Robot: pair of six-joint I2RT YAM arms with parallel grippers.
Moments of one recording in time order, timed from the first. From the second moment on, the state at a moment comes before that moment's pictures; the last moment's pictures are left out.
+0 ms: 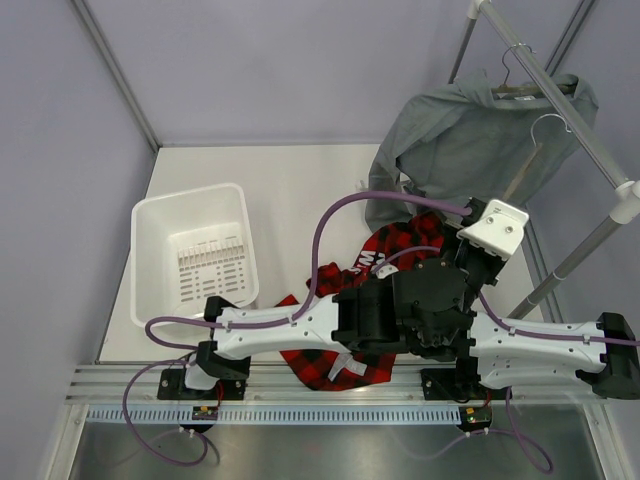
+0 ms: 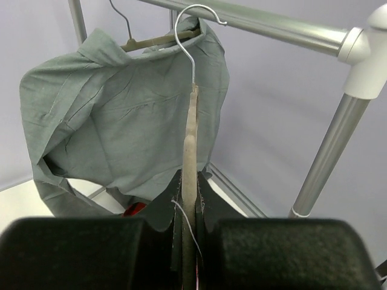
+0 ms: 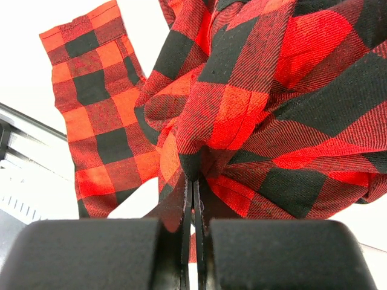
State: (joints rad) left arm -1.61 2.05 2.45 -0.13 -0.98 0.16; right arm 1.34 0.97 0.69 -0.59 0.49 0.87
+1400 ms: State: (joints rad) left arm -1.52 2.12 2.52 -0.15 -0.77 -0.05; right arm 1.34 1.02 0.67 -0.52 0.50 0.88
